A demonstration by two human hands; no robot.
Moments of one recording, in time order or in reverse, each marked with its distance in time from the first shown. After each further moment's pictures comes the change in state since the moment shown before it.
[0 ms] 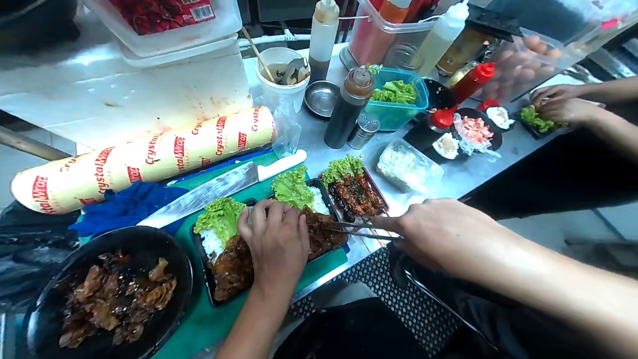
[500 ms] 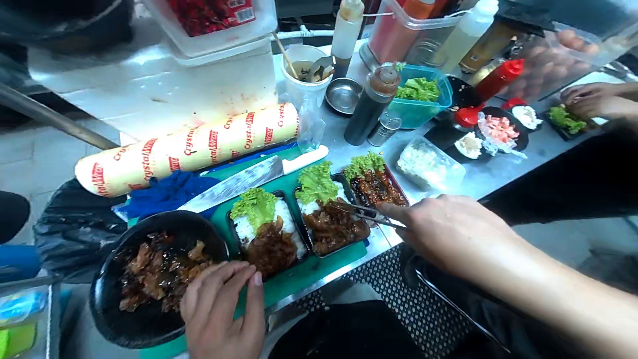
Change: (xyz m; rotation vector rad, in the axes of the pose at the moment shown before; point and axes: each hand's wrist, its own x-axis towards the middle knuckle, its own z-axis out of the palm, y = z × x) left_hand -0.103 -0.084 -0.098 -0.313 0.165 -0.147; right_hand 0.006 -0.041 -0.011 0.015 0.134 0.090
